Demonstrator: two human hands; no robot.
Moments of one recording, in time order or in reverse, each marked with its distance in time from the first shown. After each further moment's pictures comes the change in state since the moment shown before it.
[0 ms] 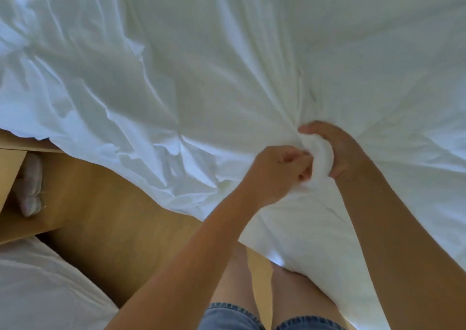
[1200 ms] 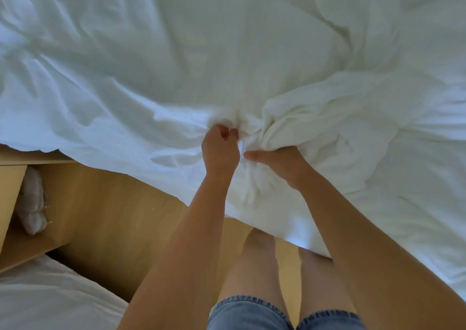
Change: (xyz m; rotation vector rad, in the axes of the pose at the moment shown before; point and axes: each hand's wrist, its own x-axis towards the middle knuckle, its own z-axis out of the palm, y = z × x) left_hand 0.049 -0.101 -0.170 0.224 0.569 -0.047; right_hand 0.098 0.128 0.131 -0.587 0.236 -0.156
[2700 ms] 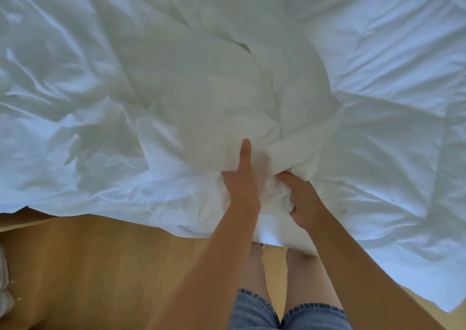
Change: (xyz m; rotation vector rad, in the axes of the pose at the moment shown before) left_hand -0.097 0.034 0.038 -0.772 -0.285 -0.401; right_hand -0.099 0.038 -0.038 0.767 0.302 0.069
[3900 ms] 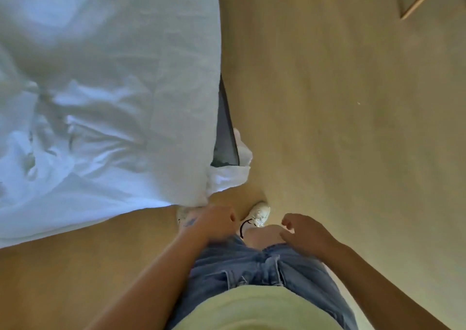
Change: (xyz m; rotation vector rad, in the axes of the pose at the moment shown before) left_hand -0.253 -0.397 0.192 1.963 -0.987 0.251; right_hand -0.260 -0.016 -0.577 -1.410 0.115 0.136
